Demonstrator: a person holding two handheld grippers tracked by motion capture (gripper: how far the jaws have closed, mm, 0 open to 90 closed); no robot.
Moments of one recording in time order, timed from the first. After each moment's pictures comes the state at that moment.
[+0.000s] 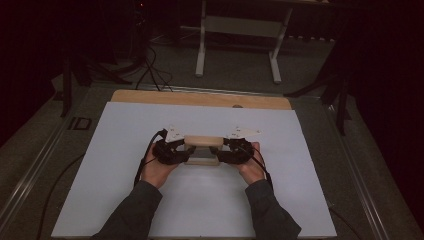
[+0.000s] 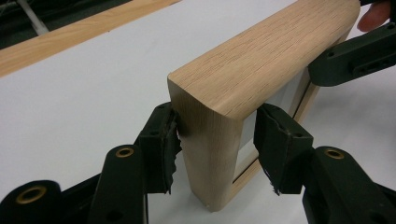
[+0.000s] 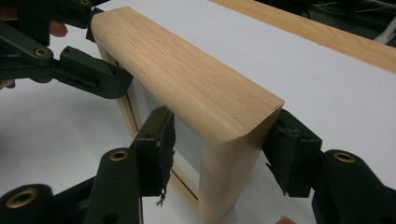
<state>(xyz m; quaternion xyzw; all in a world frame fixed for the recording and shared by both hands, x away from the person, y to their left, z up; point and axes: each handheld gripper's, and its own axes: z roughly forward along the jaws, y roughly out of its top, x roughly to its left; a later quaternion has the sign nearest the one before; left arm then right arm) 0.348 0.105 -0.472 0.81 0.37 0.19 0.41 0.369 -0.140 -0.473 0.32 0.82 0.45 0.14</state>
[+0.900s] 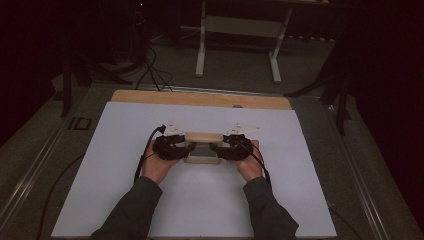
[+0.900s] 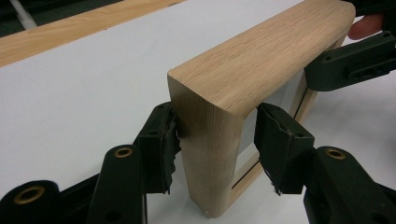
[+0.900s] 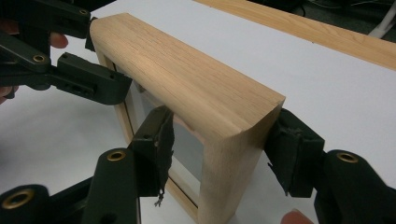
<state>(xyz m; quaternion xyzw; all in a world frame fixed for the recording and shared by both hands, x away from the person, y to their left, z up) 0.364 0.110 -0.476 0.80 0.39 0.16 0.43 0.380 -0.139 -0.475 0.34 0.81 0.46 0.13</state>
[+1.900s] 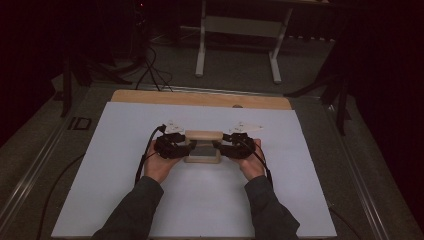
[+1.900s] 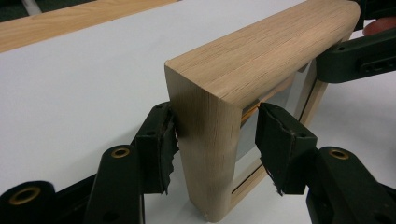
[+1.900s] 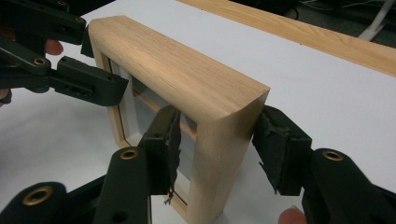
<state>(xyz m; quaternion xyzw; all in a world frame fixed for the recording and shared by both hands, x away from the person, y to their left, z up) 0.366 0.106 -0.478 0.79 0.42 0.15 0.43 0.384 -0.145 -0.473 0.34 0.81 0.46 0.14</state>
